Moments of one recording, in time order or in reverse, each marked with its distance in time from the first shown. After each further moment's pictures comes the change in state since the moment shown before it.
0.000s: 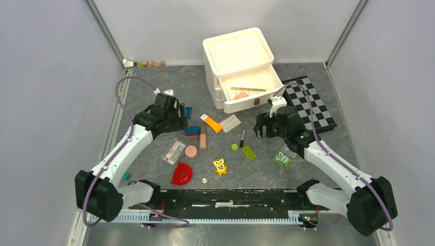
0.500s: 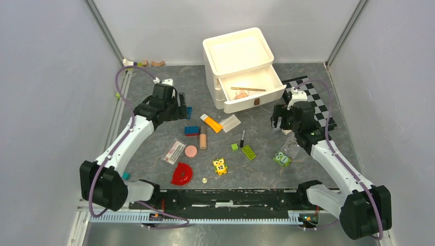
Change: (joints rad) left arm 0.048 0.114 0.108 0.096 0.012 0.097; right arm -0.195 -0.023 0.005 0.026 0.067 -0.028
